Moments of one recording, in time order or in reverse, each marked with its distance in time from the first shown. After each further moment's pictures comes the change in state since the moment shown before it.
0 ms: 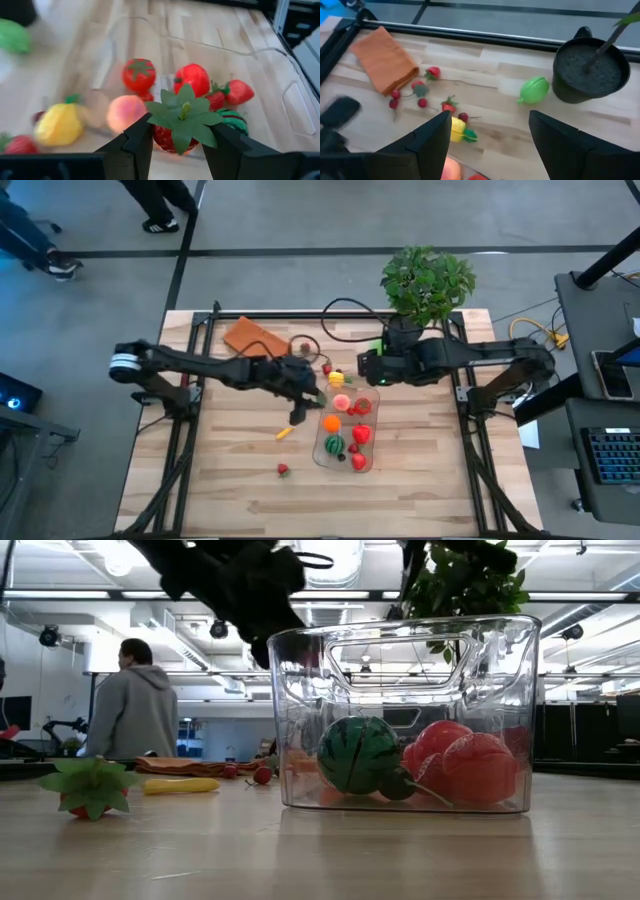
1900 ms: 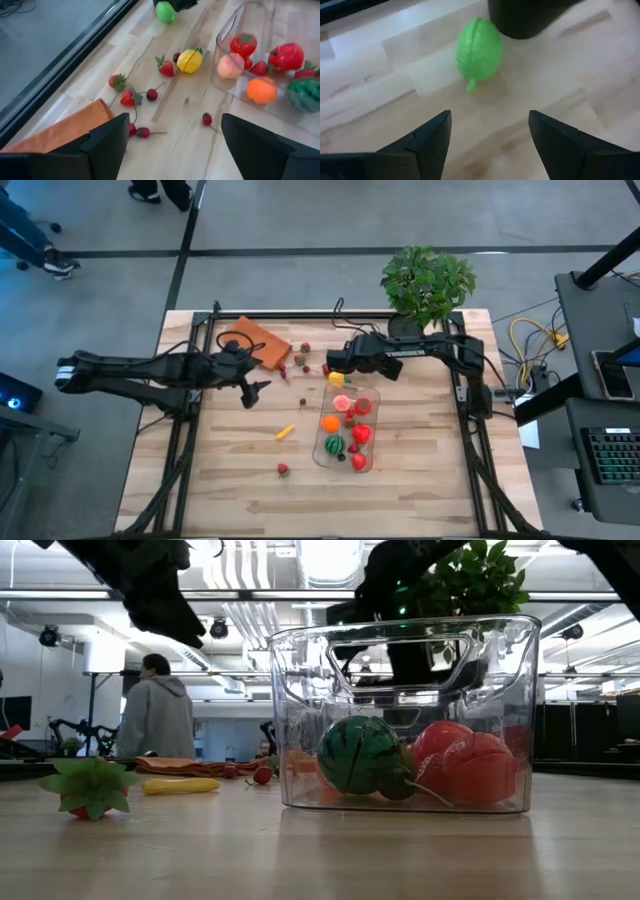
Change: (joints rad) left arm -0.046 -0.664 -0.220 -0.507 -0.532 -0.153; right arm -0.291 0.507 0.006 -0.041 -0.177 0.594
